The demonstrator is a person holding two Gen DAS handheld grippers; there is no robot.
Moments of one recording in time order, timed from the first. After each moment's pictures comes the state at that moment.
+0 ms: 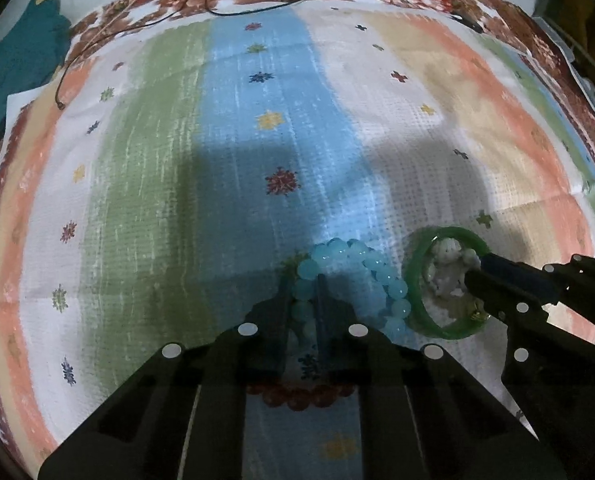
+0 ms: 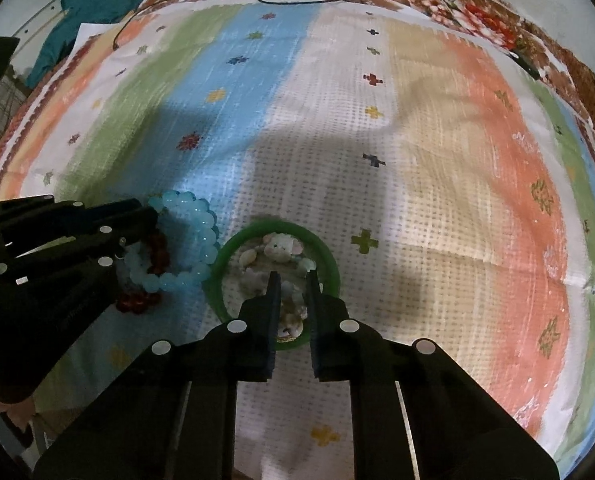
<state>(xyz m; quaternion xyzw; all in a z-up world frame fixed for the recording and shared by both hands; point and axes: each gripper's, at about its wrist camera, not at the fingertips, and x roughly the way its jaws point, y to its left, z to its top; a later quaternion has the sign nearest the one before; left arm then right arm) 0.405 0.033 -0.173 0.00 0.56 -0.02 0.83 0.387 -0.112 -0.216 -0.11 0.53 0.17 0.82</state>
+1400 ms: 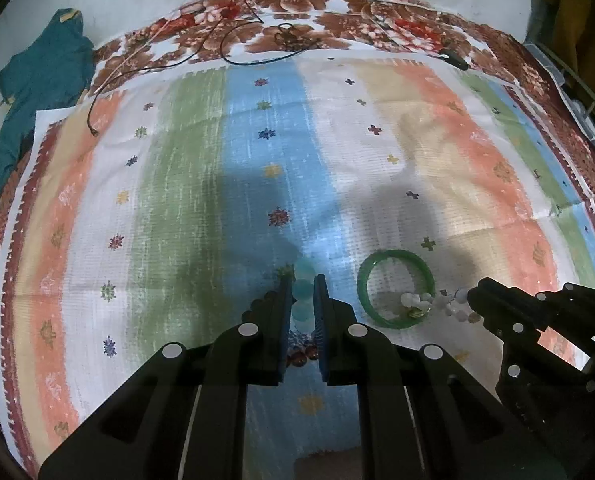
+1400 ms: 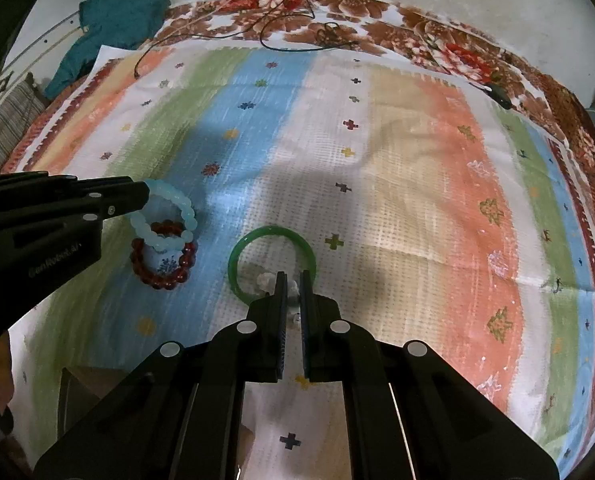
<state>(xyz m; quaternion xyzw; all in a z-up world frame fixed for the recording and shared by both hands) 0.374 0.021 -0.100 -0.01 0.52 0.00 0.85 0.349 -0.134 -0.160 -0.11 0.48 0.18 0.85</state>
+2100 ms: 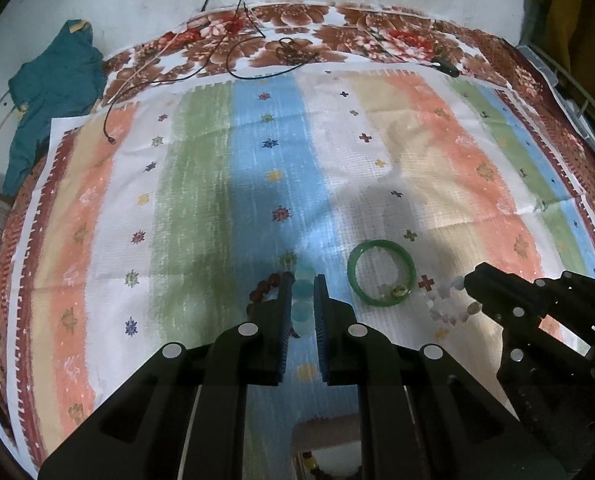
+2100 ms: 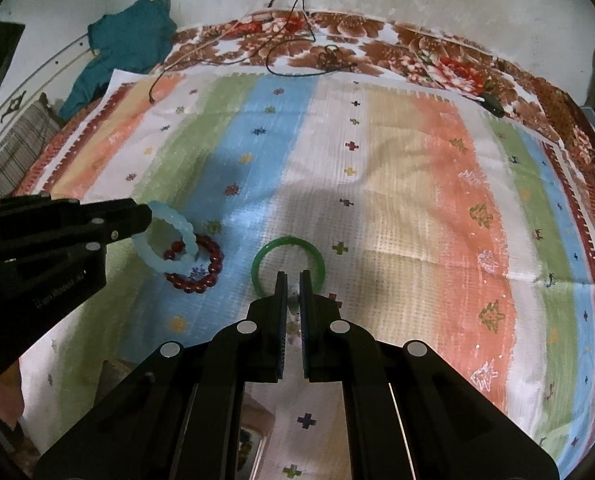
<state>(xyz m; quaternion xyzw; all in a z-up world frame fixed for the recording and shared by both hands) 0.340 0.015 -0.067 0.00 0.51 0.00 0.86 0.323 -0.143 -0.125 -0.08 0.45 0.19 0.87</state>
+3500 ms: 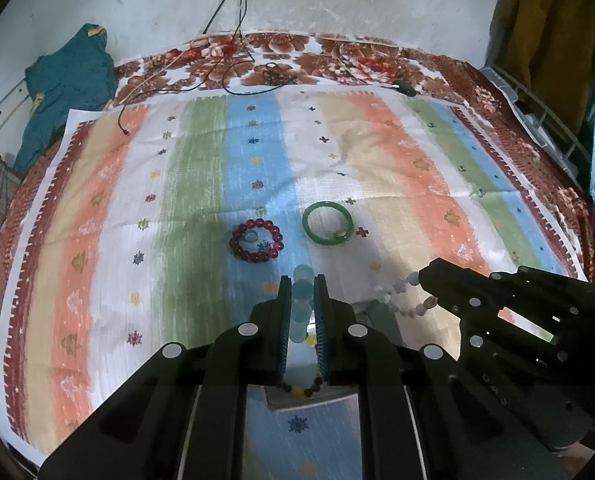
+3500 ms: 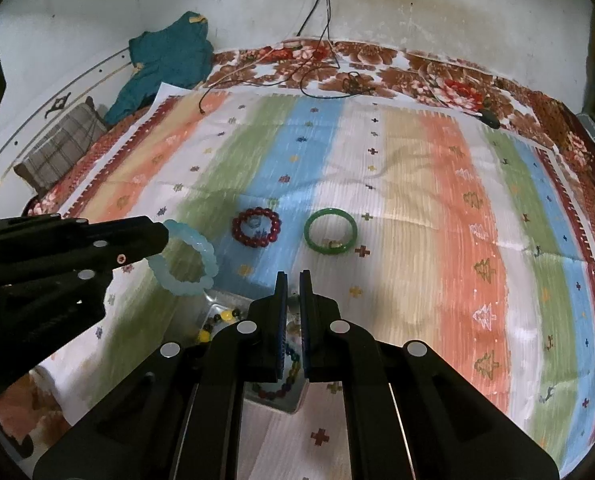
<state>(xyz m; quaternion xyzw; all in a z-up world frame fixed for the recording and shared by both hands) 0.215 -0.001 -0.020 -0.04 0.47 -0.03 0.88 0.212 -0.165 -0.089 -0.06 0.42 0.23 0.88</state>
